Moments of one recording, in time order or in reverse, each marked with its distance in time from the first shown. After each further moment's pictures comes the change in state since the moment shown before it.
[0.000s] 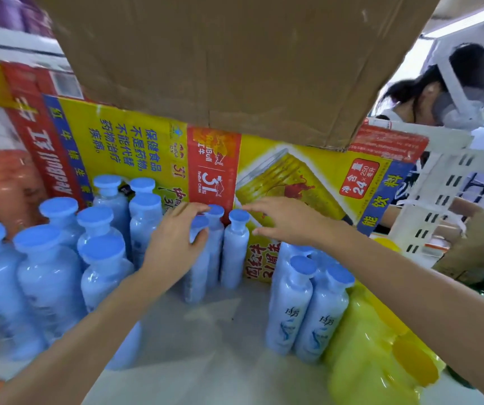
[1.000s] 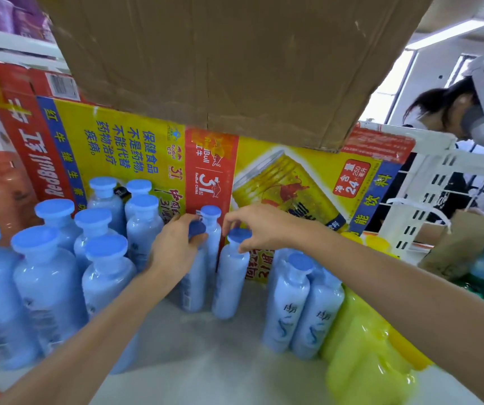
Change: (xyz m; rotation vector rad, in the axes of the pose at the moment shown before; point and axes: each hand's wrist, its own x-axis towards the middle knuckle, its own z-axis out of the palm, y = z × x) left_hand 0.002 0.003 0.008 -0.048 -0.086 -0.311; right_hand 0.004 -0.035 -0.001 0.151 -0.101 -0.076
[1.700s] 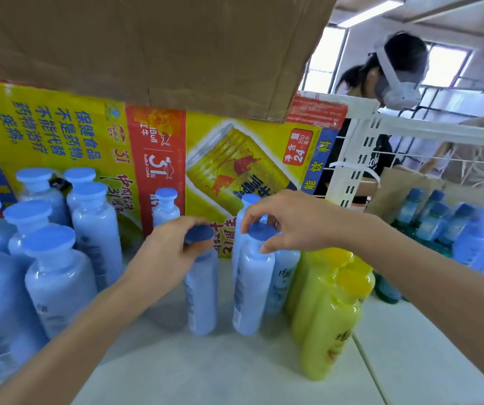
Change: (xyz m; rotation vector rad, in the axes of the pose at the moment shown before) left_hand -0.050 0.044 -0.007 -0.159 -0.272 0.299; right_hand -0.120 -0.015 -0.018 -0.002 0.041 0.180
